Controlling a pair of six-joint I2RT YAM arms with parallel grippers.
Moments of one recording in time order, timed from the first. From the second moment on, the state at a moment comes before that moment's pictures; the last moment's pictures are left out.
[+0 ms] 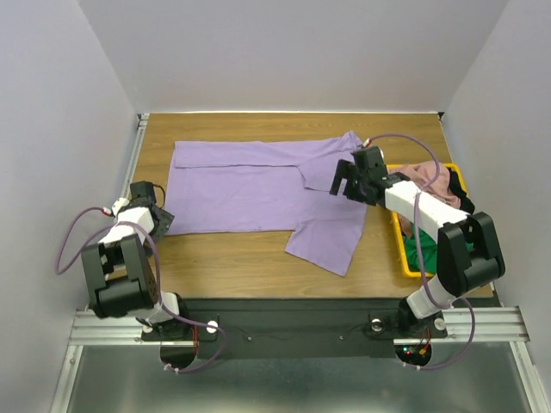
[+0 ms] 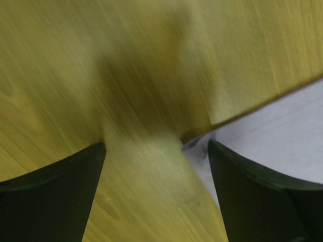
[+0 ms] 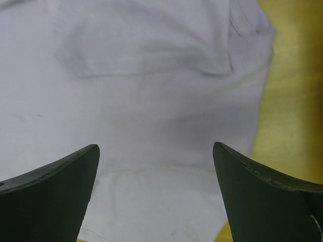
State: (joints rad) left arm 0.24 1.45 0.75 -0.50 -0.34 -0.84; right arm 0.35 1.56 1.08 -0.34 0.13 0.56
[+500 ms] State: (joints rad) left arm 0.26 1.43 0.70 -0.28 -0.21 -0.82; right arm 0.36 1.37 0.87 -0.34 0.12 0.59
